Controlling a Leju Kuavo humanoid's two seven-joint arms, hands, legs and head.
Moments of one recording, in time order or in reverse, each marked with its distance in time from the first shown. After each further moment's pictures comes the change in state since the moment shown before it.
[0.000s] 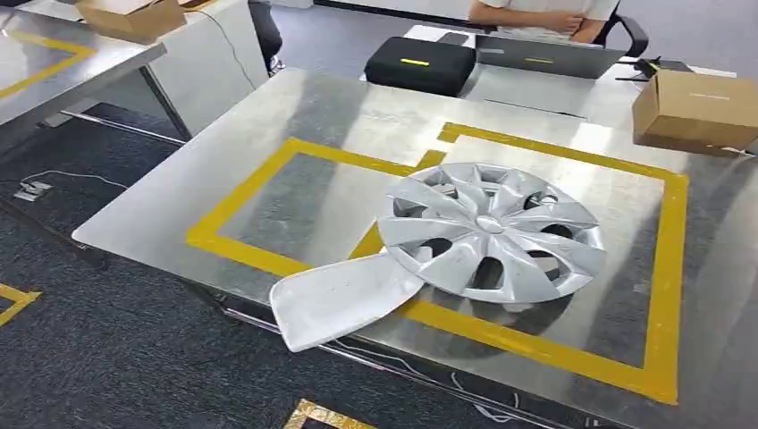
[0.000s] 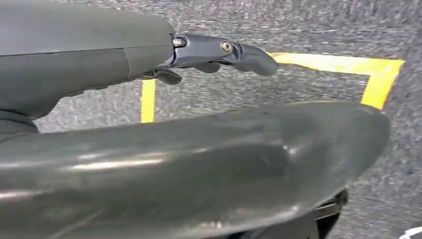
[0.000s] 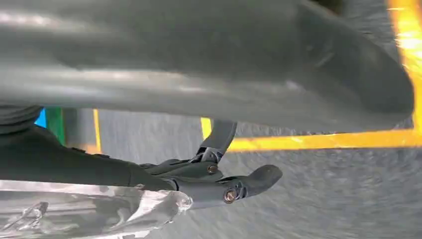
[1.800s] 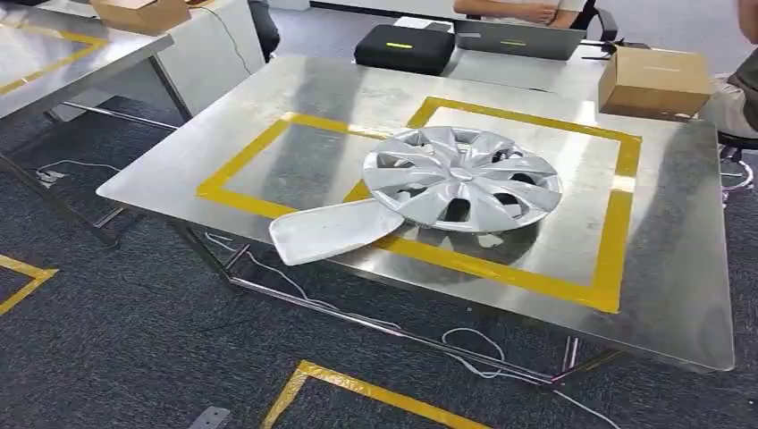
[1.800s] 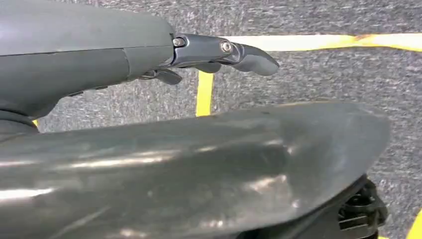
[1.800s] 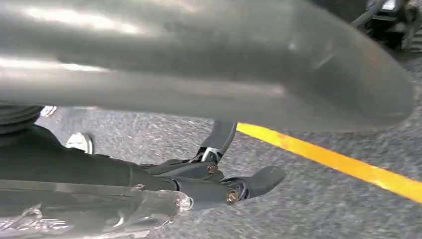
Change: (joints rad) left arm -0.032 0.026 -0.007 0.043 -0.052 0.029 0.084; right arm -0.260 -0.037 -0.395 0.391 0.682 0.245 -0.247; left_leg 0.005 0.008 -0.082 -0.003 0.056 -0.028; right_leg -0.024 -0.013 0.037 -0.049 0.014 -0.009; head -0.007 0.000
